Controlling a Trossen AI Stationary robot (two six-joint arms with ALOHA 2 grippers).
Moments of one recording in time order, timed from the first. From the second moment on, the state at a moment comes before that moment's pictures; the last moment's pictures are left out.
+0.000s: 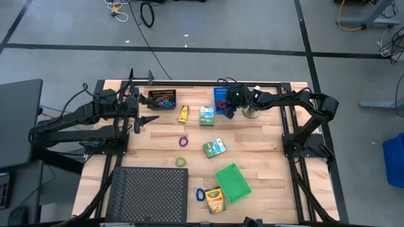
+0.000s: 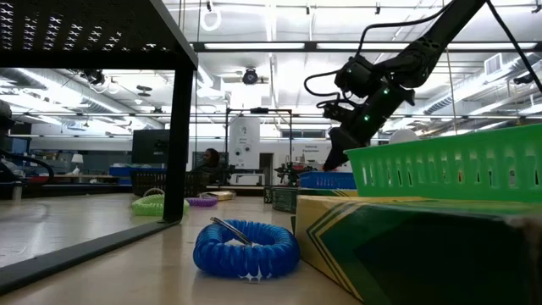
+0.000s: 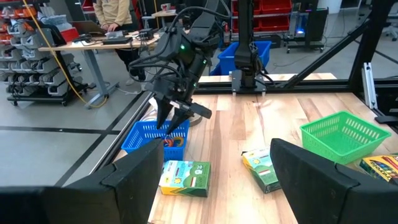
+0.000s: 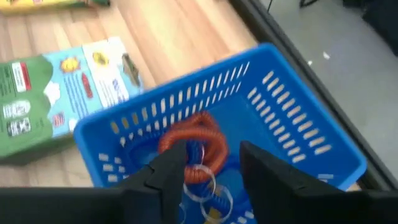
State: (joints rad) left arm 0.29 0.47 0.60 -0.28 0.10 0.15; right arm -0.52 1.64 0.83 0.03 0.07 -0.15
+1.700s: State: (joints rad) left arm 0.29 0.47 0.60 -0.28 0.10 0.15; right arm -0.07 2.18 1.56 -0.38 -0.22 -0.74
